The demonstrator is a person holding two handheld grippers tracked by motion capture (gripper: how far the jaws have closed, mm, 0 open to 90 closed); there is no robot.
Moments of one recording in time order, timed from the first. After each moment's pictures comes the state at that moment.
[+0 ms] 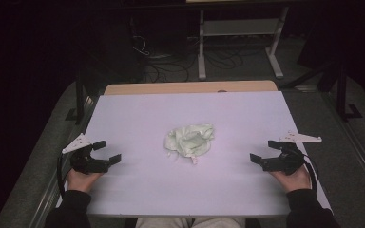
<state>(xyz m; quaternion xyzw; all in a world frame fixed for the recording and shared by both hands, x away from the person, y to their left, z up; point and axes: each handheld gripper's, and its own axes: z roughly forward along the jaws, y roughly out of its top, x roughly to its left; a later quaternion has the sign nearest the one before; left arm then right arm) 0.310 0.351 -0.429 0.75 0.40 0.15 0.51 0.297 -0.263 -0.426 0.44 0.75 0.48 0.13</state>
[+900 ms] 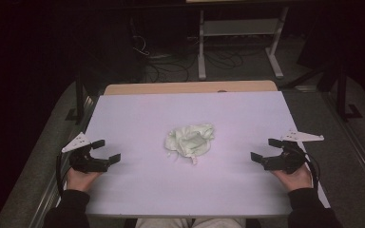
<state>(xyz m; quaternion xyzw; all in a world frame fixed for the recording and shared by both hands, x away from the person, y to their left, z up) 0.311 0.352 -0.423 0.76 0.39 0.16 0.50 0.298 -0.263 -0.419 0.43 0.75 0.49 0.13</state>
